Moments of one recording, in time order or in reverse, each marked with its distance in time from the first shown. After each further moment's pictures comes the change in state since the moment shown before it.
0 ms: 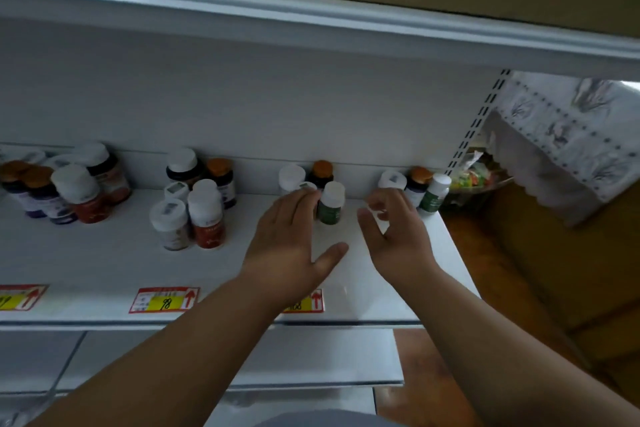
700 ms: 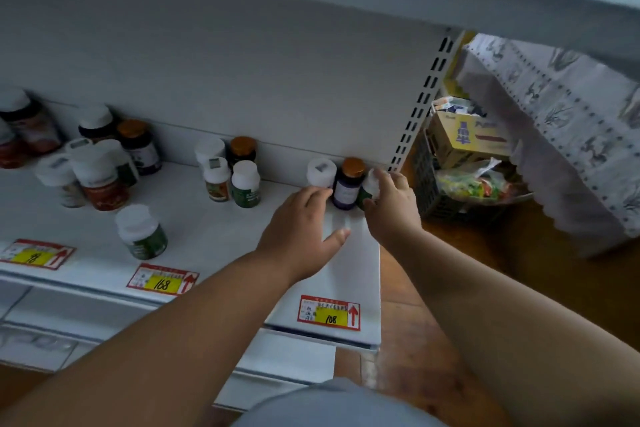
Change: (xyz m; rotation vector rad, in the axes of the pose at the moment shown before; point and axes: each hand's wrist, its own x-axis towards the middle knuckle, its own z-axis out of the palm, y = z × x) left_hand 0.081 0.134 0.153 0.005 -0.115 -0.226; right_hand 0.089 0.217 -0.053 -0.287 -0.267 0.213
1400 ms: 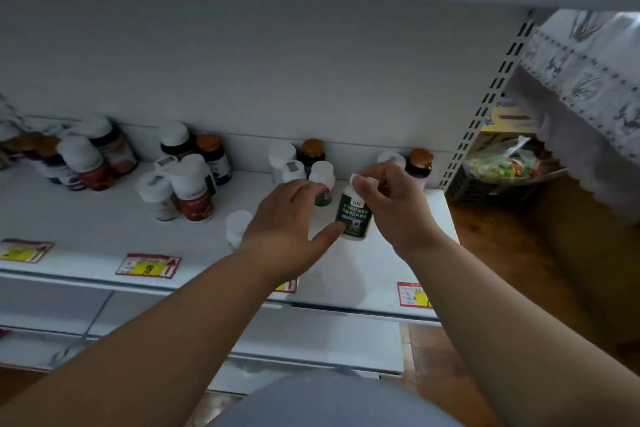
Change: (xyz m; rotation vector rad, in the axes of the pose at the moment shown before) left_hand -0.053 -0.108 -0.111 0.066 -0.013 0.074; right_hand -0.087 -0.161 0.002 0.816 -0.064 0.017
